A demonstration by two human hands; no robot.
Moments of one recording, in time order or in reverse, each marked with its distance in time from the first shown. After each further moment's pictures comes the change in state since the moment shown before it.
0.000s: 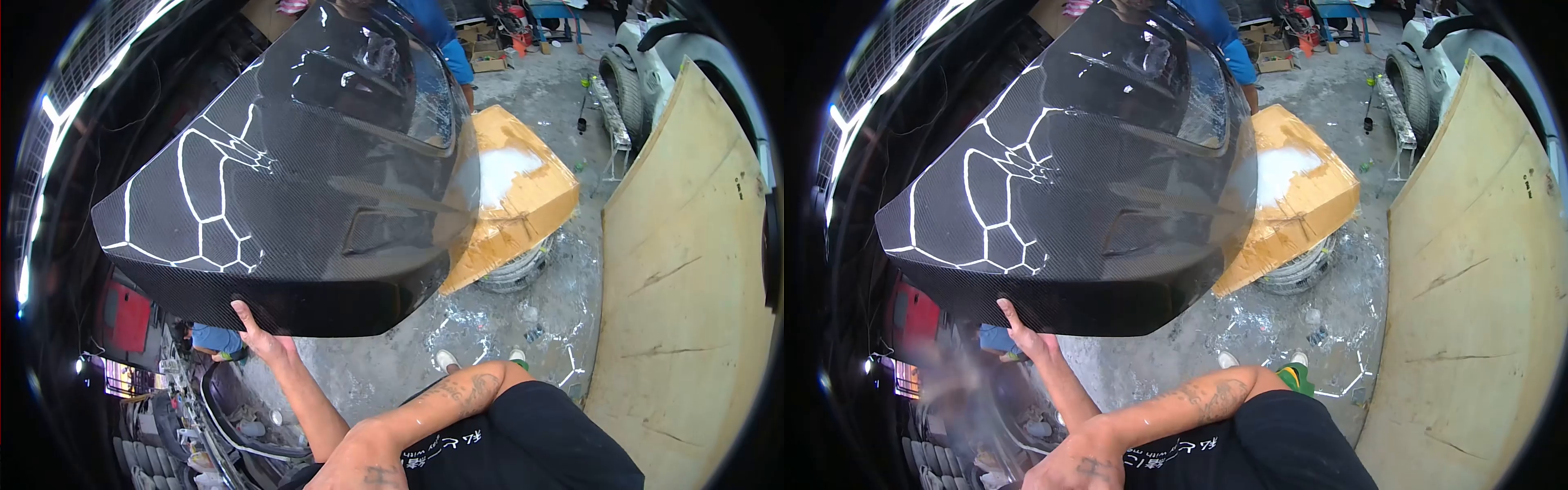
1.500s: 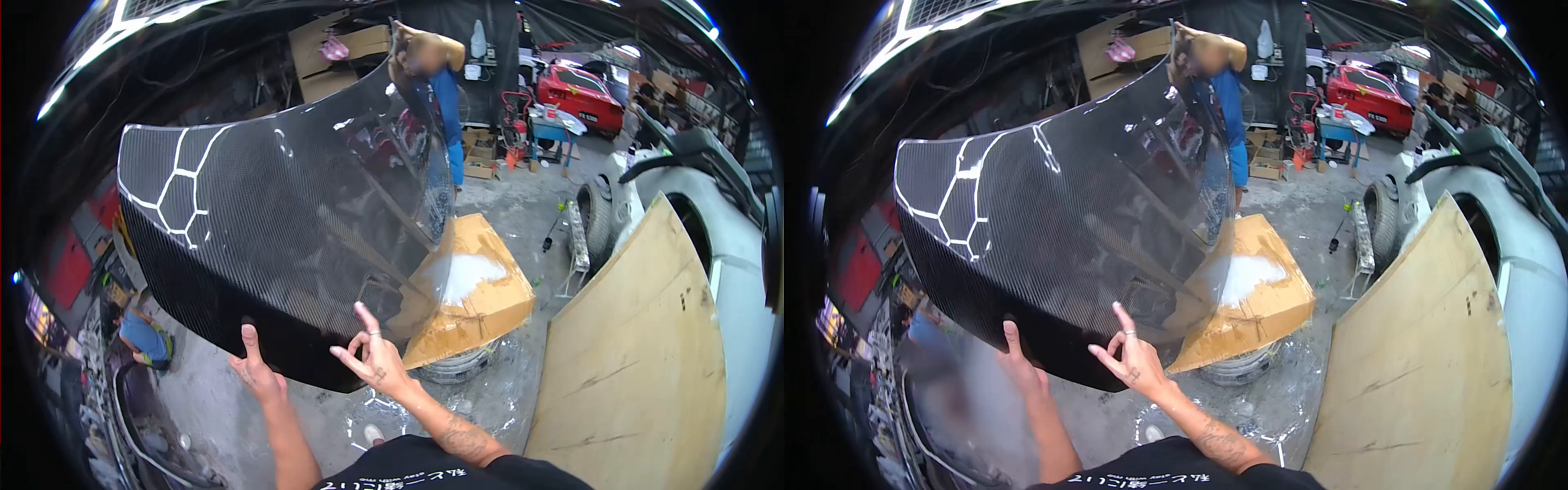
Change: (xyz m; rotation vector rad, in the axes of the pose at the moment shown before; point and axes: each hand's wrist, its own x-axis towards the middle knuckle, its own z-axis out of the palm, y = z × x) left_hand -0.031 0.011 0.034 0.040 0.133 0.000; right_hand -0.183 -0.052 -0.061 -1.433 1.115 1.333
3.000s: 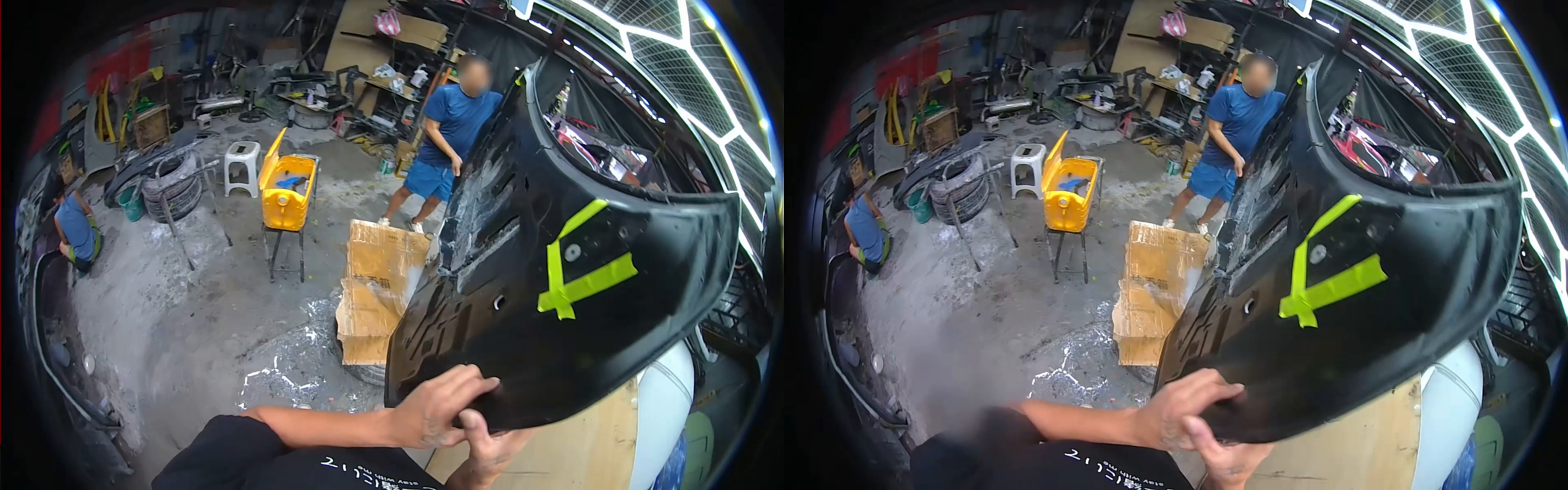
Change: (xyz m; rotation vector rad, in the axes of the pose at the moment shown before) left_hand -0.067 0.023 0.058 -0.133 -1.231 0.252; right_hand -0.073 -0.152 -0.030 -0.316 0.636 -0.110
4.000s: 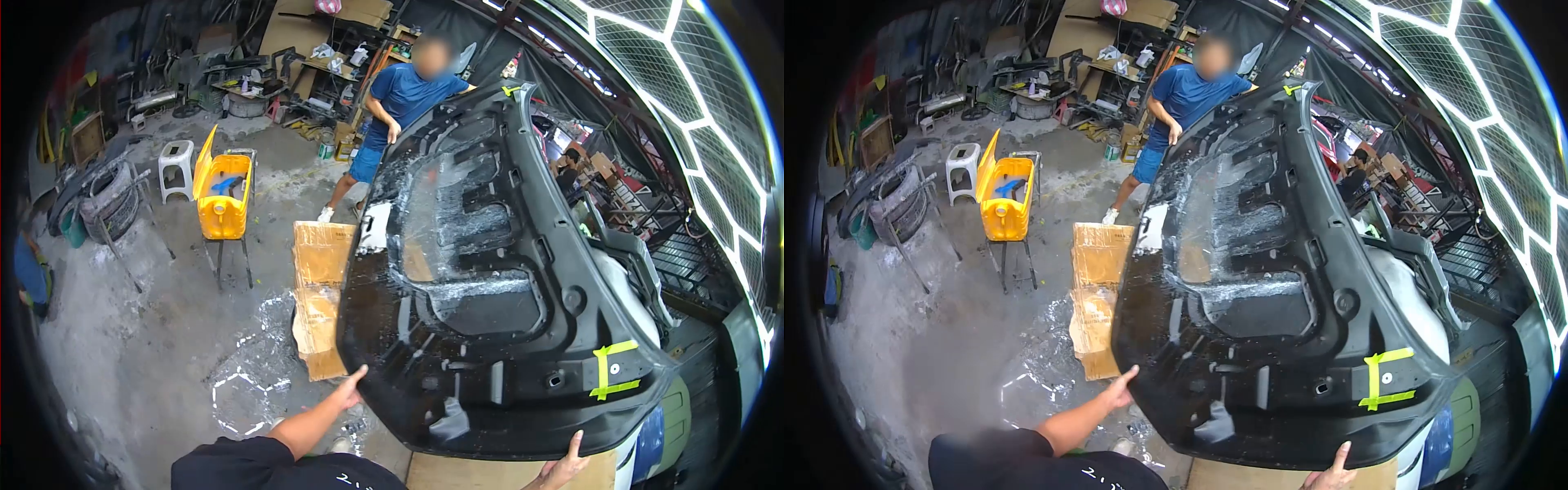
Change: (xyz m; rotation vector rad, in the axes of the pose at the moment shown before) left_hand -0.209 -0.402 0.063 -1.397 0.345 -1.355; right_hand -0.018 0.076 -0.167 -0.257 1.048 0.379
